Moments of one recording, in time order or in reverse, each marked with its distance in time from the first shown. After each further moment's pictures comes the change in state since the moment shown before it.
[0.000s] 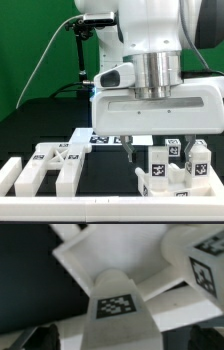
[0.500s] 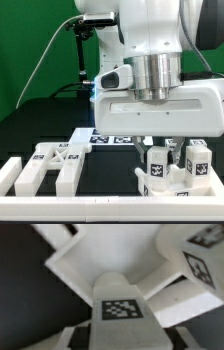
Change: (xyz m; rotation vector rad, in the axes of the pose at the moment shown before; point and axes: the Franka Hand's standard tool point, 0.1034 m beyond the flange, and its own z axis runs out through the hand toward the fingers) arm 0.000 0.000 0.000 0.006 -0.001 0.388
